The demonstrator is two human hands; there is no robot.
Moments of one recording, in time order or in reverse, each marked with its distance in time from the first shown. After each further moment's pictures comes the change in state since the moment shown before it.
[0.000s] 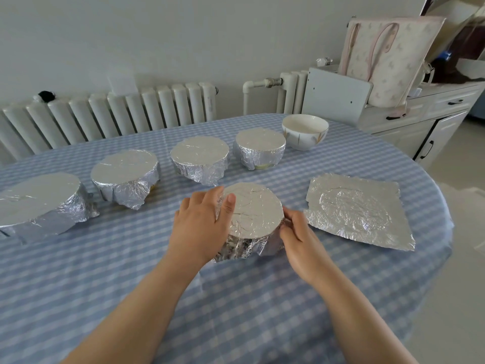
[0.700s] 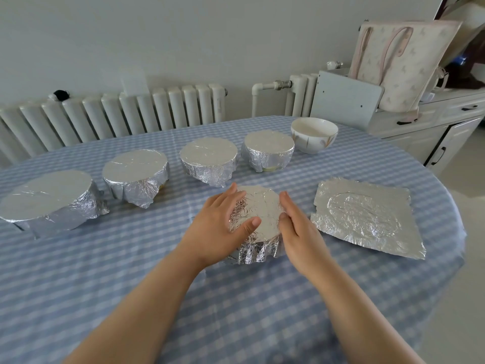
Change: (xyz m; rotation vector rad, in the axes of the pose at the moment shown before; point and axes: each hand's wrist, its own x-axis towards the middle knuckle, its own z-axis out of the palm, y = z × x) left_hand 0.007 -0.013 0.009 -0.141 -0.085 0.240; right_hand 0.015 -0.014 0.007 -0.135 0.021 -0.132
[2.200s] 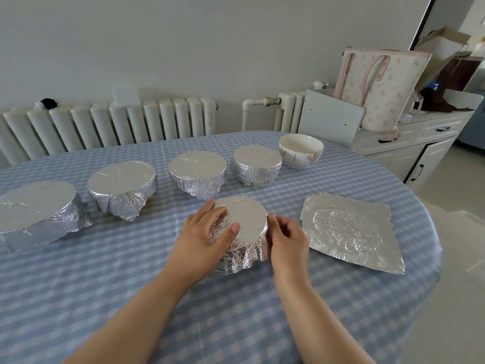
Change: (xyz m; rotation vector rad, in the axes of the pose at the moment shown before) left_hand -0.003 -0.005 0.011 -0.171 0.144 -0.135; right_hand 0.014 -0.005 0.022 0.691 0.431 0.277
